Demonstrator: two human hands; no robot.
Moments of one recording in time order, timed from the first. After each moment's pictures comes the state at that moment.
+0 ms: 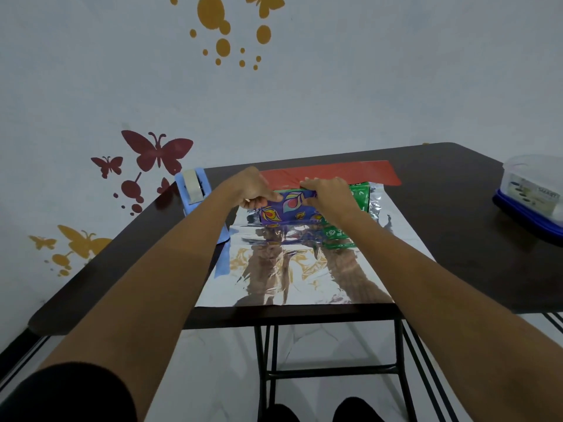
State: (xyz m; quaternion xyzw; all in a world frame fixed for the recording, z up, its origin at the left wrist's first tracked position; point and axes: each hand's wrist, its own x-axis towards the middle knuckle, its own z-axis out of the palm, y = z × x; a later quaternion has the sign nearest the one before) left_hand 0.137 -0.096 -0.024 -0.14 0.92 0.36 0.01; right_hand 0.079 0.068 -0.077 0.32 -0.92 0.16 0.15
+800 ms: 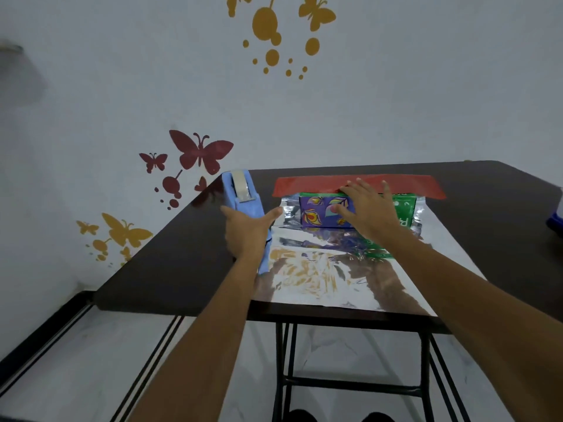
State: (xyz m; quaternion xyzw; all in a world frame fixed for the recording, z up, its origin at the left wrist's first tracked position) left_hand 0.221 -0.114 -0.085 -0.39 0.74 0.44 -0.32; right_hand 0.090 0.063 -0.088 0.31 -0.93 0.10 0.18
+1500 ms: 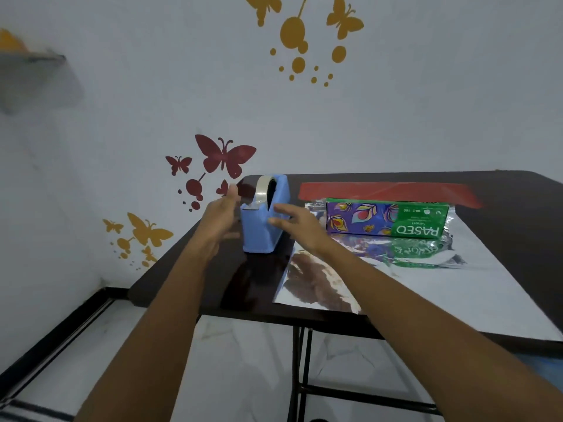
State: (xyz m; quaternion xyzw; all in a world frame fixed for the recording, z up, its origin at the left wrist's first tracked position) left_hand 0.268 -0.196 -0.050 -0.25 0.76 0.55 -0.24; right_hand 0.167 -0.068 -0.093 0.40 -0.72 0.55 -0.11
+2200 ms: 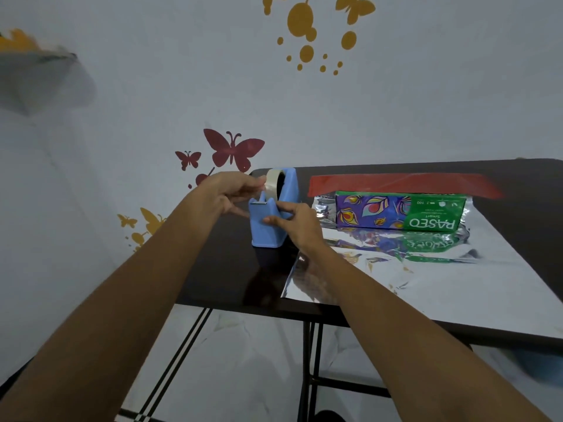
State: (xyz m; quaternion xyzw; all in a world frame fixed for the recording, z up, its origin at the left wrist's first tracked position) left_hand 0.264 -0.194 0.007 -0.30 0.74 0.59 -0.12; right_hand 0.170 -0.102 -0.110 0.36 -0.72 0.59 -0.03
